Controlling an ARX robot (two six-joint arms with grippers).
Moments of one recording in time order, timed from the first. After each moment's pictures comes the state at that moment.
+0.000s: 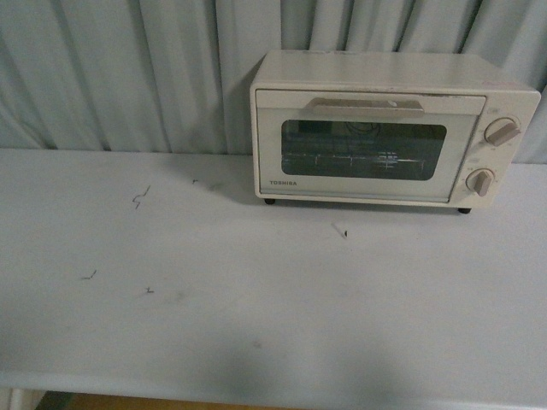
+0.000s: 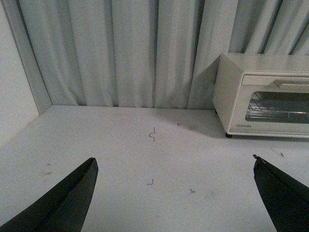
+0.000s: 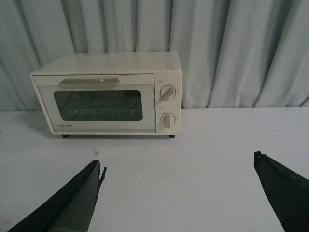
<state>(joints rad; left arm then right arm) 0.00 0.01 0.01 0.00 0.00 -0.01 0.00 0.00 0.01 0.00 0.00 0.00</state>
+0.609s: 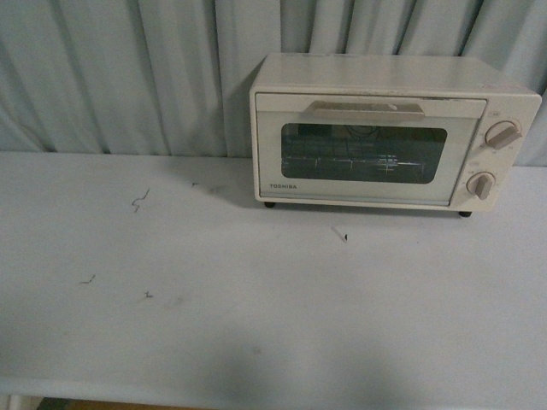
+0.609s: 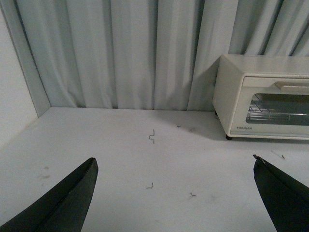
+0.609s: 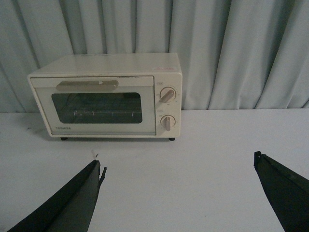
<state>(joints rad) 0.00 0.01 0.01 0.00 0.00 -0.01 0.00 0.00 0.01 0.00 0.00 0.00</state>
